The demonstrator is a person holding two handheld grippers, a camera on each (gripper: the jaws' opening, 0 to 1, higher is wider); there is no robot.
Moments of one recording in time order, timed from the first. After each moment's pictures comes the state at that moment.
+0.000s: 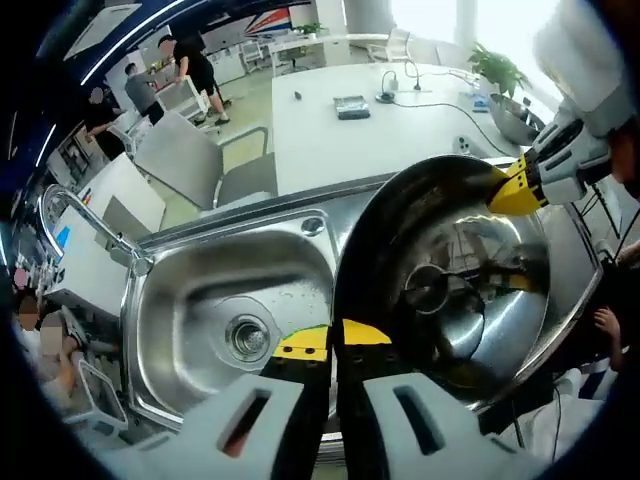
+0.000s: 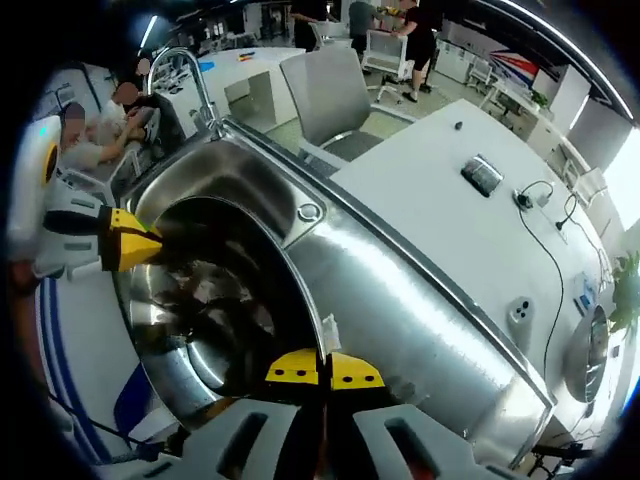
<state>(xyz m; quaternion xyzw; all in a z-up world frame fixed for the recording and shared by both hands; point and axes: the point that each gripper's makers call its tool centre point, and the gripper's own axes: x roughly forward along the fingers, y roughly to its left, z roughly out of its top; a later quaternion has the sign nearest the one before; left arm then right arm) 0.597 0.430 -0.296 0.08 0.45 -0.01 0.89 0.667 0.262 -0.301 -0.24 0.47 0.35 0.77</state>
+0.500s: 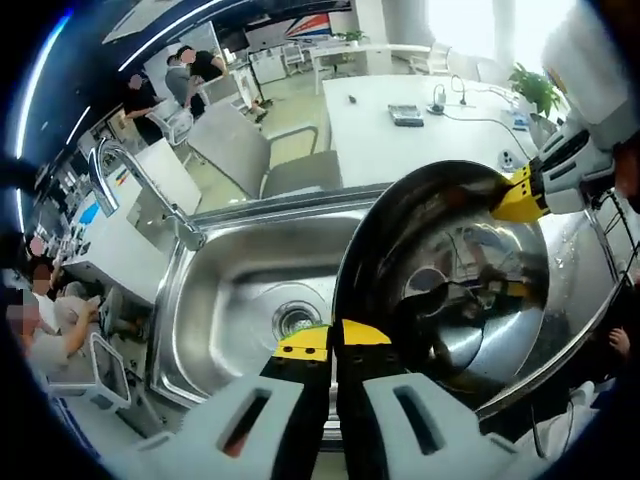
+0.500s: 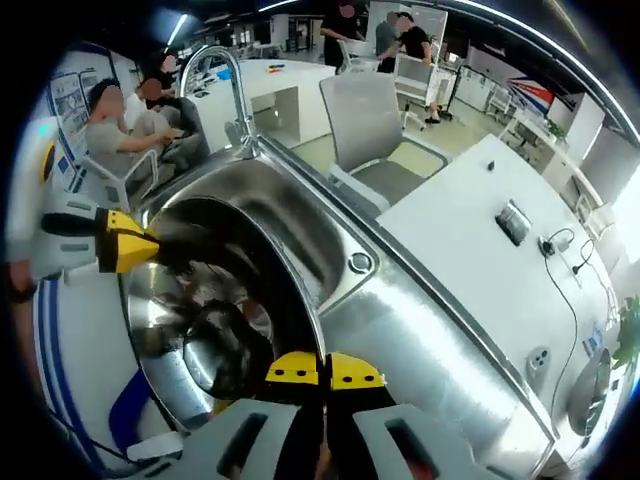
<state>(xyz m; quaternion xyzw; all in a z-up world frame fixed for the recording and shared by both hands) 0.565 0.516 -0.289 0.07 0.43 0.06 0.90 0.656 0.359 -0.301 -0.26 0.42 0.39 0.78</state>
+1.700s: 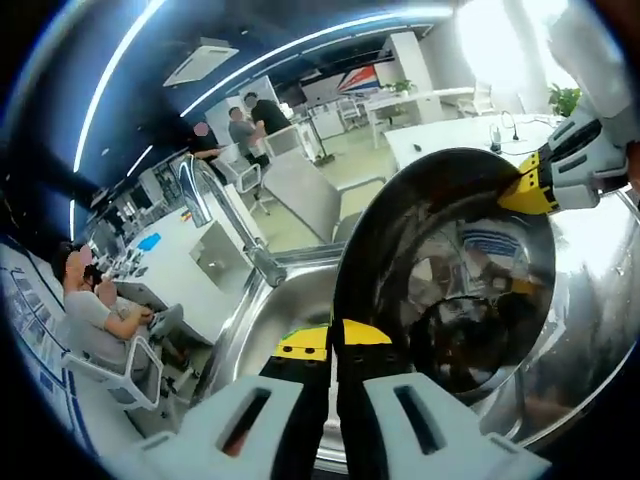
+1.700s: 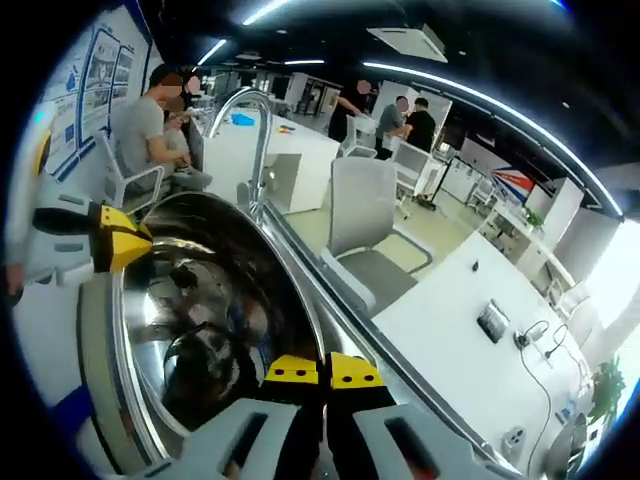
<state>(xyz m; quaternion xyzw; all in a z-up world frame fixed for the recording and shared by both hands) 0.559 0.592 -0.268 0.13 0.30 0.18 0.93 0.672 0.445 -0.269 -0.28 0.22 0.40 0.85</state>
